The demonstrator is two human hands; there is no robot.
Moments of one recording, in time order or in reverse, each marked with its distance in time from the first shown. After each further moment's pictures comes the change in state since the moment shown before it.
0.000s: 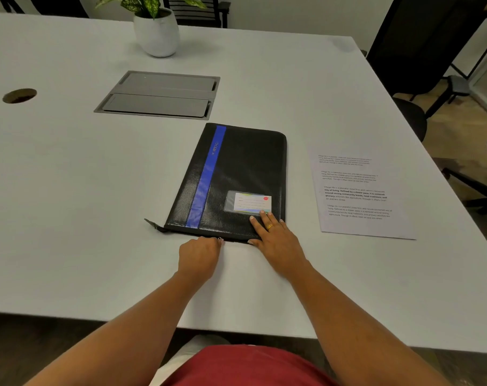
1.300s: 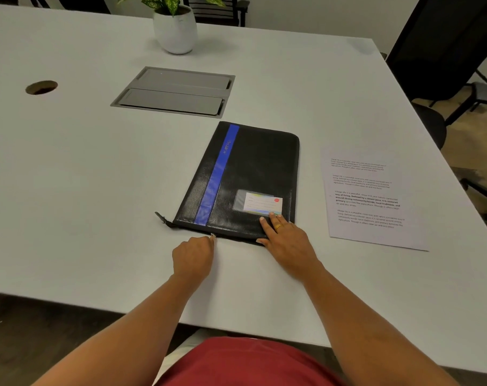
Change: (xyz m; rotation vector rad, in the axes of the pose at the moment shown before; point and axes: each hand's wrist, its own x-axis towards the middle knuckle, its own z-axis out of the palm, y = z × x) left_hand -0.012 -0.014 0.003 -0.083 0.024 -0.170; right_hand -0.001 0.007 -0.008 -0.130 0.002 -0.074
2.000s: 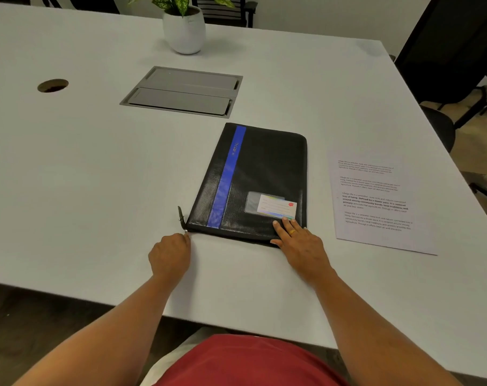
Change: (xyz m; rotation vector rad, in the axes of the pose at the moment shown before) left_hand 0.005 -0.047 -0.009 -0.120 -0.038 -0.243; right_hand -0.009 0.009 0.008 -0.019 -0.011 0.050
